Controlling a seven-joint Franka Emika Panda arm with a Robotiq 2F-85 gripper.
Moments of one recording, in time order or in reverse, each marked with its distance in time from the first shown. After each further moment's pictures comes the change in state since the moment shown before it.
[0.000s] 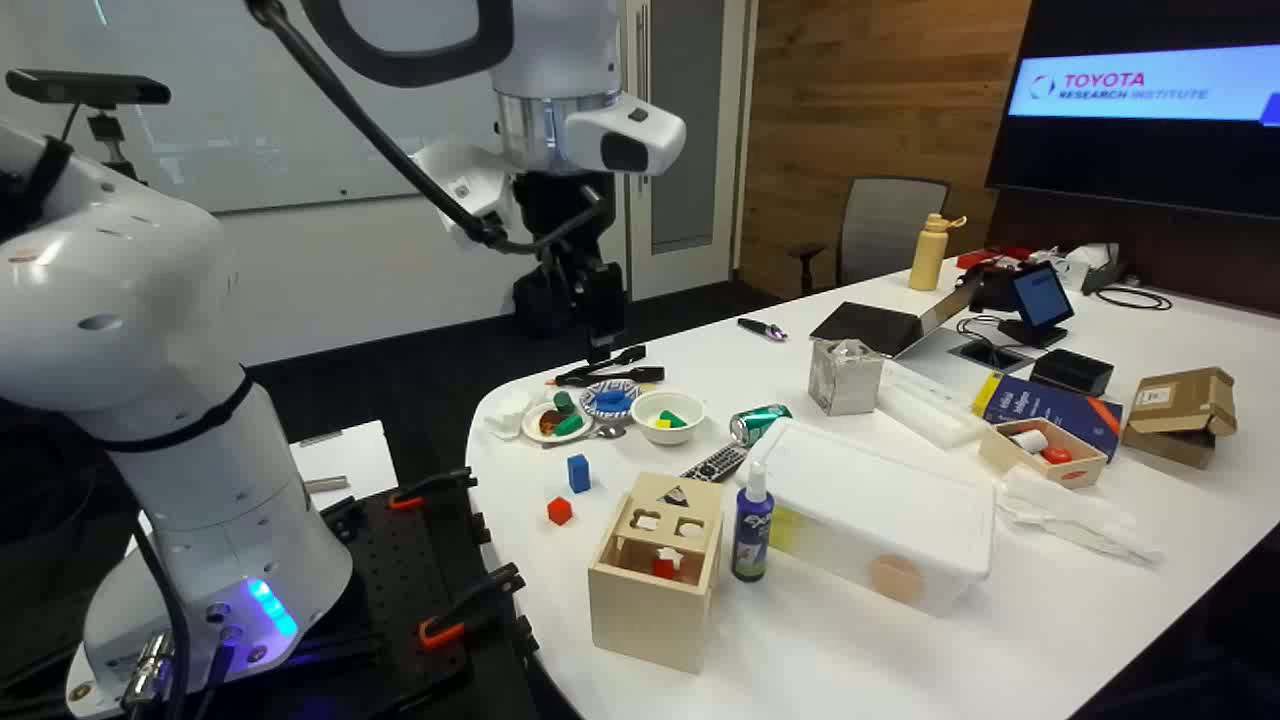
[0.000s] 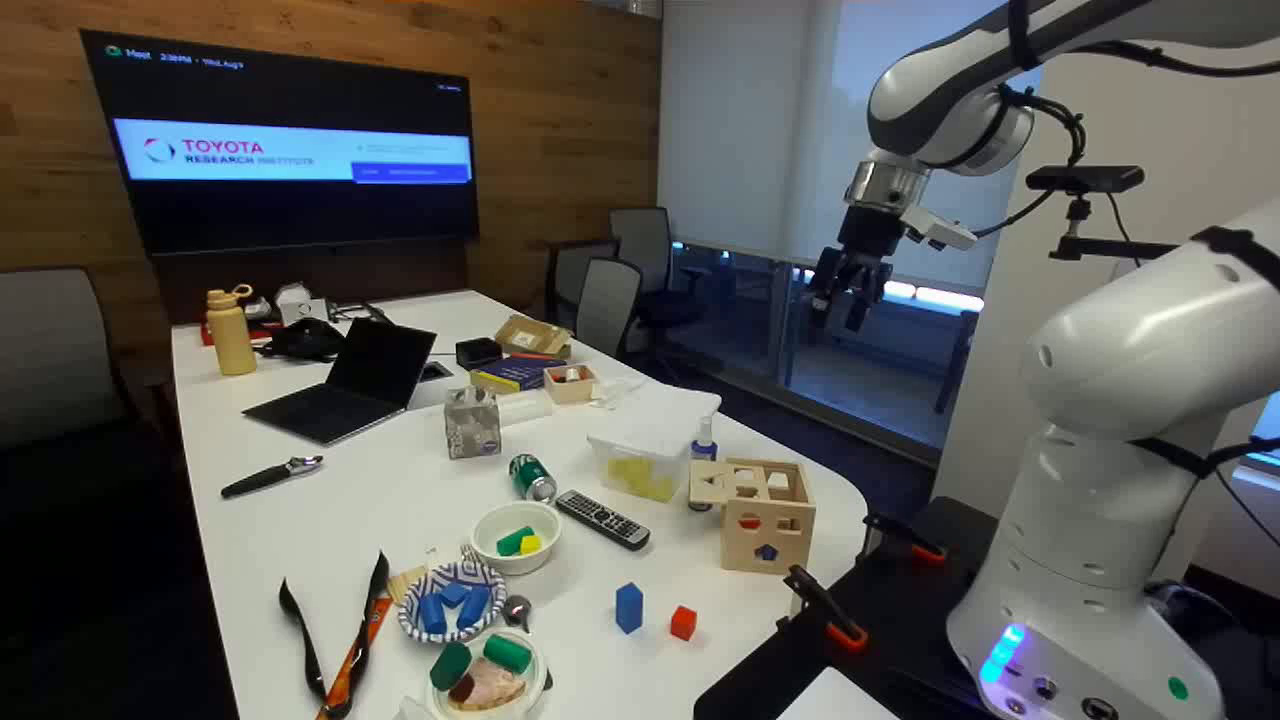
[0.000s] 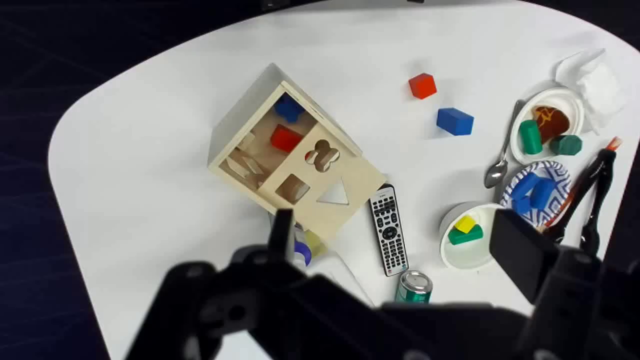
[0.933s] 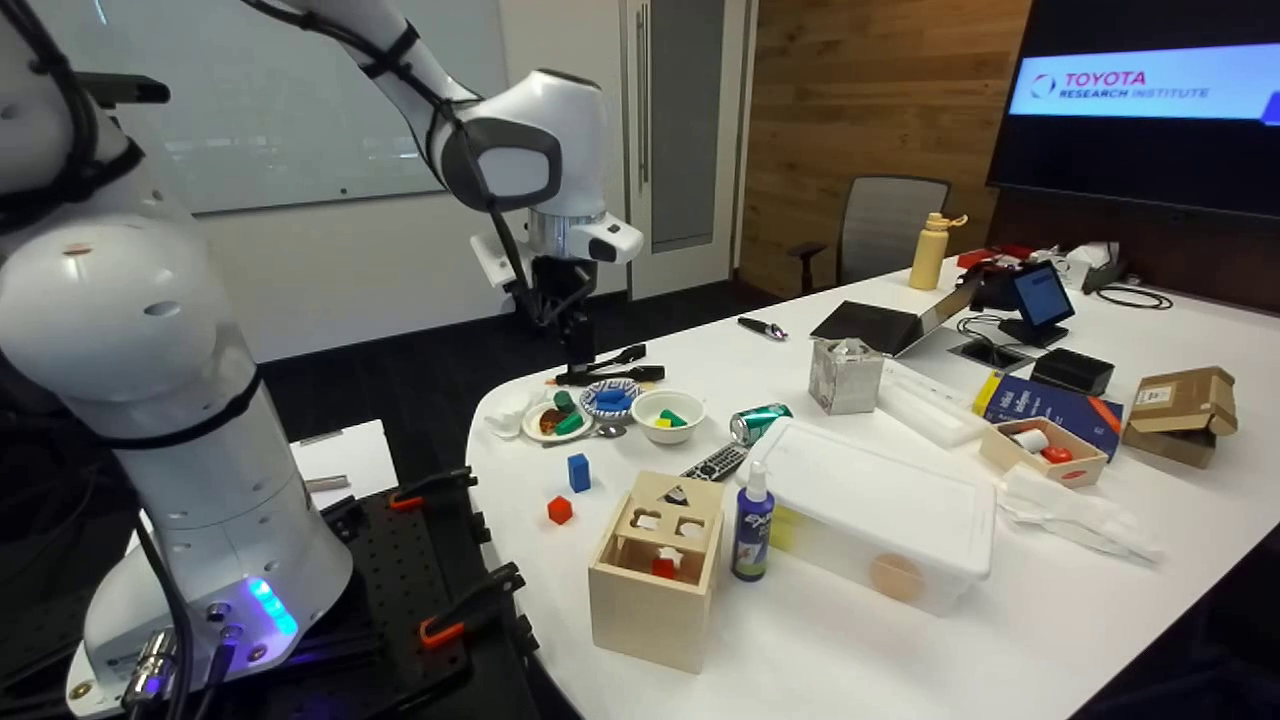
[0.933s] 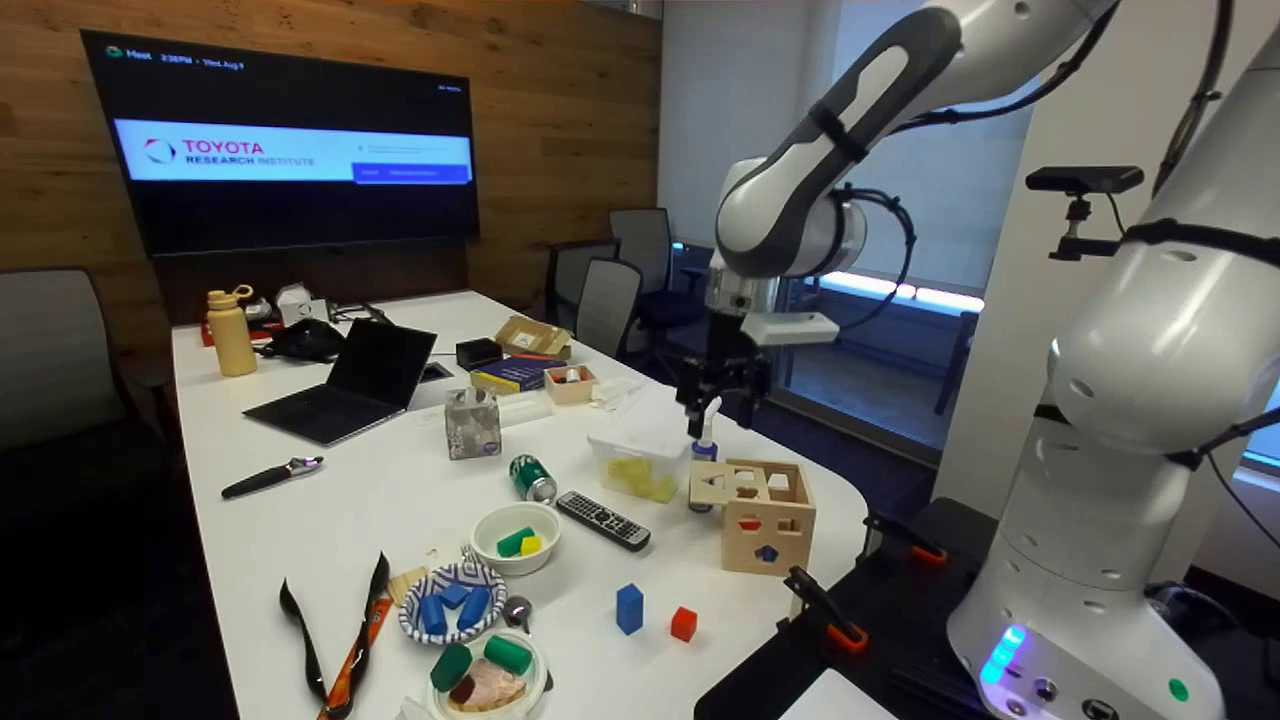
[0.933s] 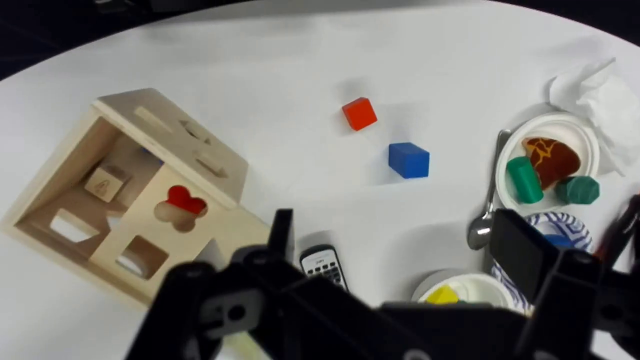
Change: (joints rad) arm 0.221 0.479 0.363 -0.004 0.212 0.392 0.362
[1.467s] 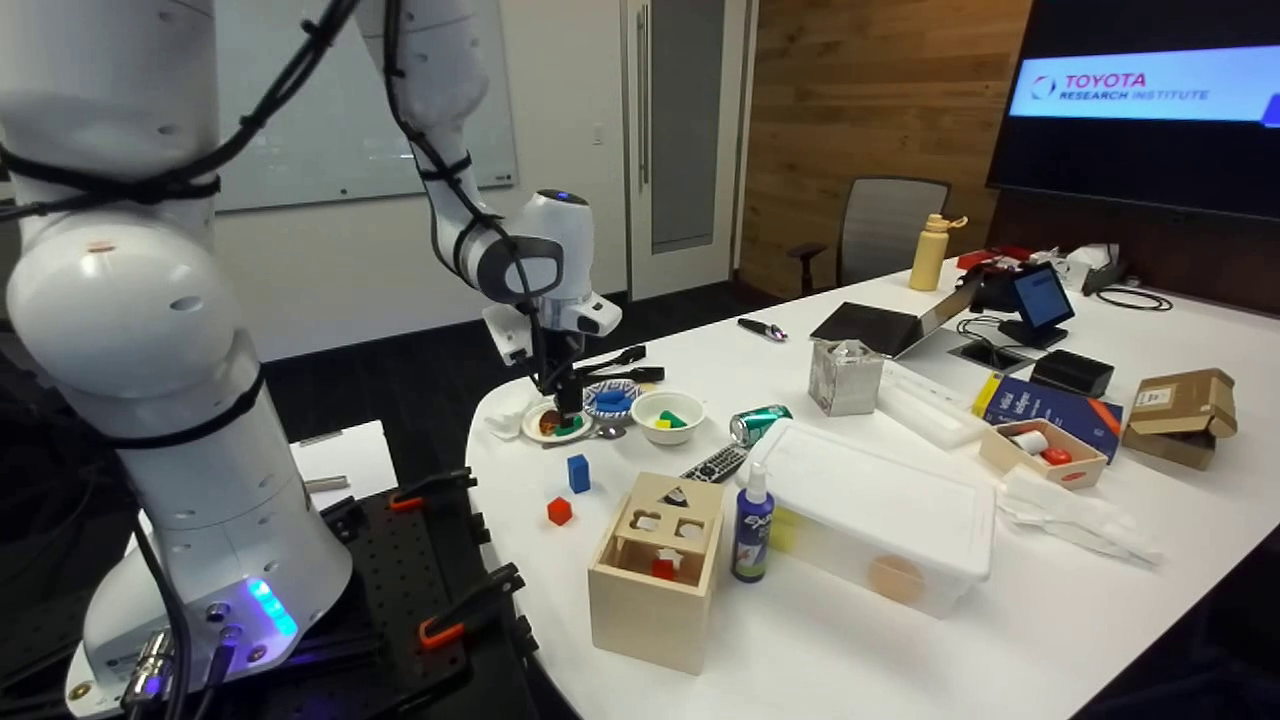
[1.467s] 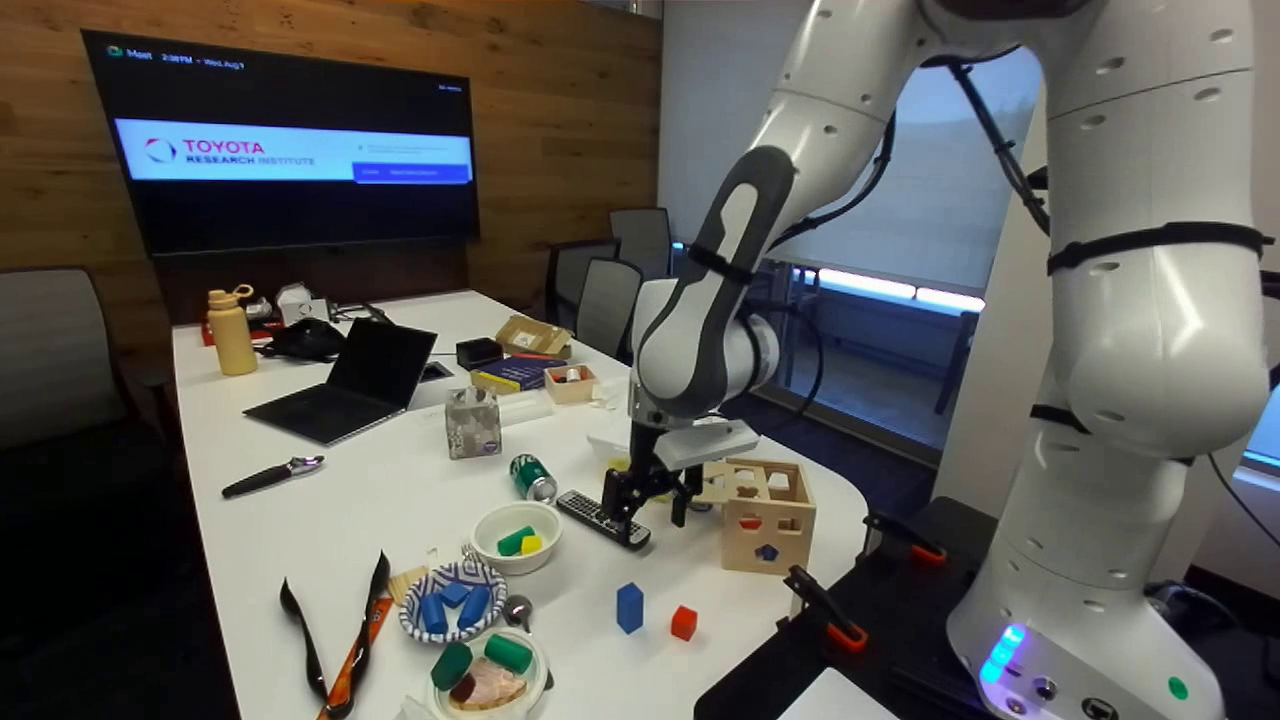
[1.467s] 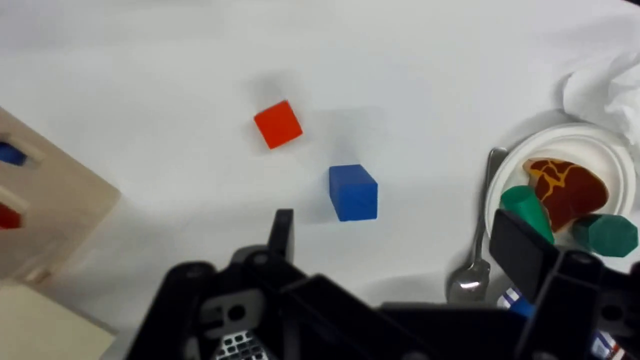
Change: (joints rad) arm 0.093 0.540 0.142 0.167 0.009 0.380 0.183
